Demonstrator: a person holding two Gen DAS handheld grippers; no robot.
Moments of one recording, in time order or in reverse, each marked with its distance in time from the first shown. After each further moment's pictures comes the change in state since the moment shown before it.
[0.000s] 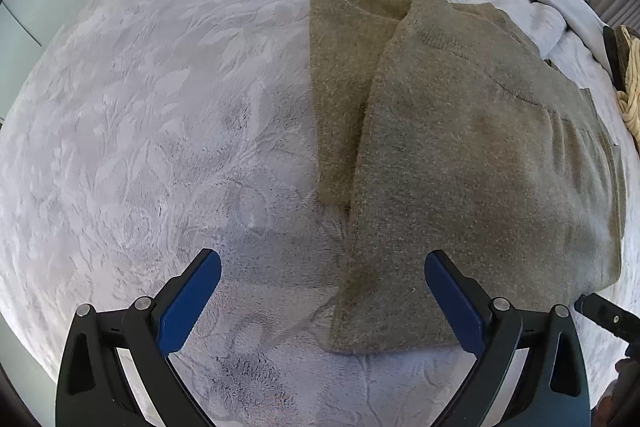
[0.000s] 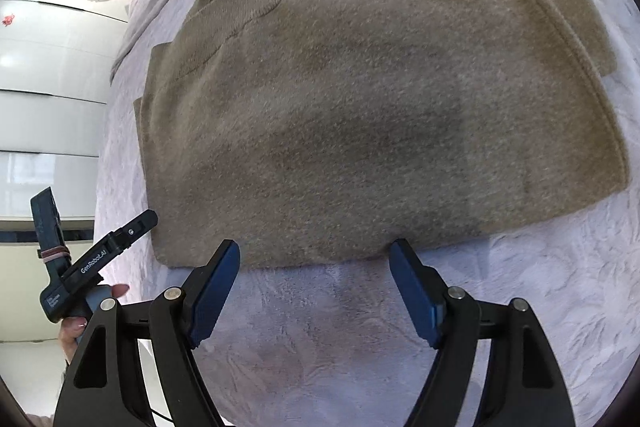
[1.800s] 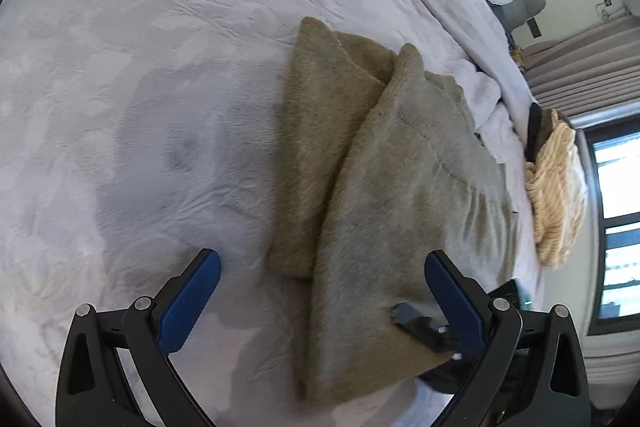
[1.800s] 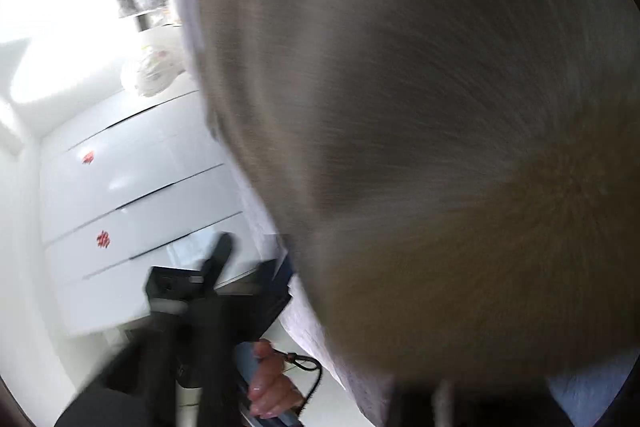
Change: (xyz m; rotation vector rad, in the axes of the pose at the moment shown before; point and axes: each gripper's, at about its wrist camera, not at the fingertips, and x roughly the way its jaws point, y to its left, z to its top) left arm 0.022 0.056 0.047 -0.179 0.023 -0.512; right arm 0.130 0.048 -0.023 0.505 0.089 0.658
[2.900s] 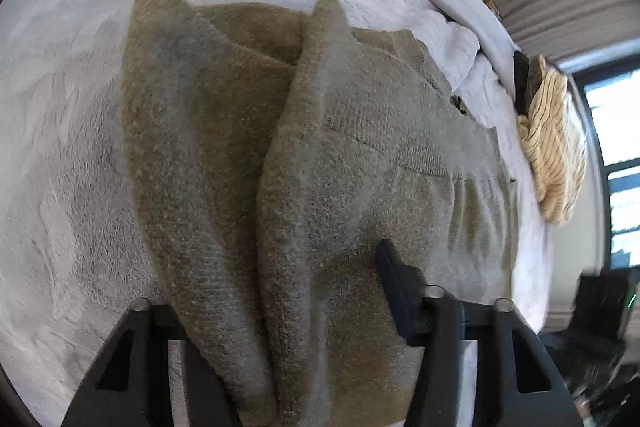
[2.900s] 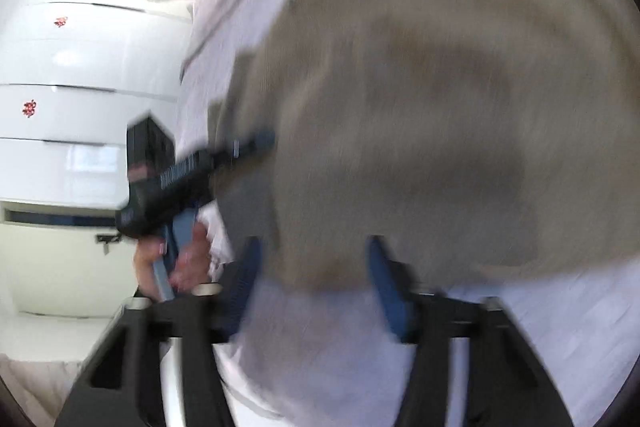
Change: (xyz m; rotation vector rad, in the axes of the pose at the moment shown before) left arm 0.072 -0.069 0.029 0.205 0.094 0.026; right arm -0.096 0.122 -0.027 -0.593 -0.071 -0.449
